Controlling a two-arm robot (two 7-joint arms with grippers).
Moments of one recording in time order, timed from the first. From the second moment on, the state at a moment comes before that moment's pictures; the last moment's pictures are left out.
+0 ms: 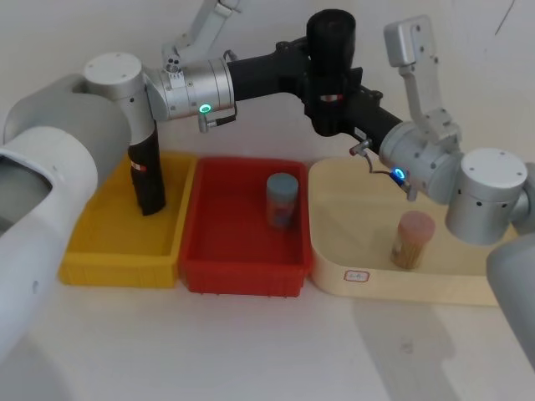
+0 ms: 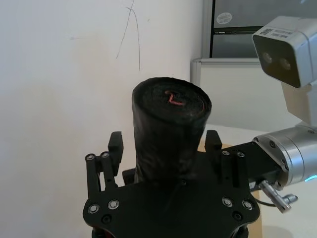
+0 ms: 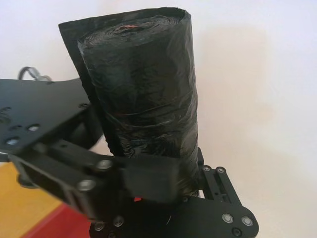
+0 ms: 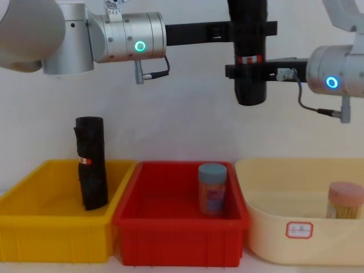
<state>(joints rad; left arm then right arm) -1.34 -0.11 0.49 -0.07 -0.49 -0.31 -1.17 0.66 0.17 -0.36 -1.21 0.24 0.22 0.32</state>
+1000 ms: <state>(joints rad) -1.34 -0.11 0.49 -0.07 -0.49 -0.31 -1.17 0.52 0.22 -0.19 -1.27 0.26 0.36 0.15</state>
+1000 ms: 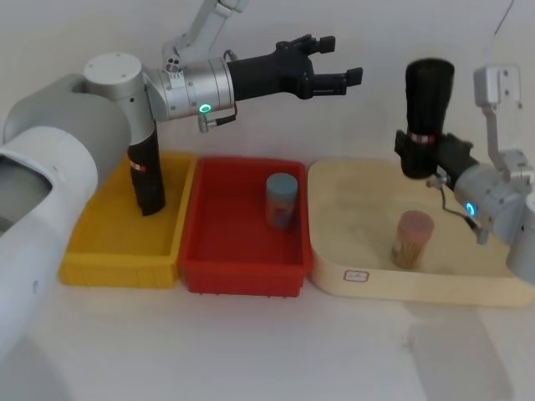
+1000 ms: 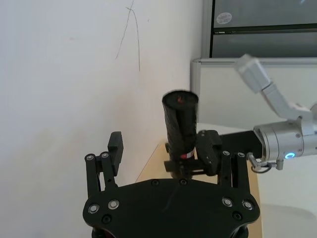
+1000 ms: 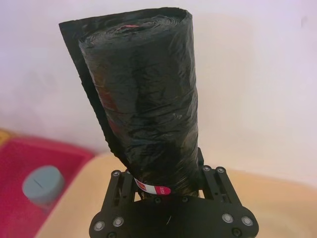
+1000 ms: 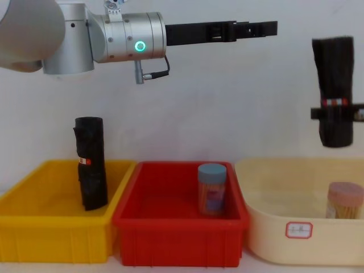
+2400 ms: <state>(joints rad) -1.34 -0.11 0.49 -0.07 -0.49 -0.31 -1.17 0.45 0.23 -0.15 -1.25 0.30 0.39 0.20</state>
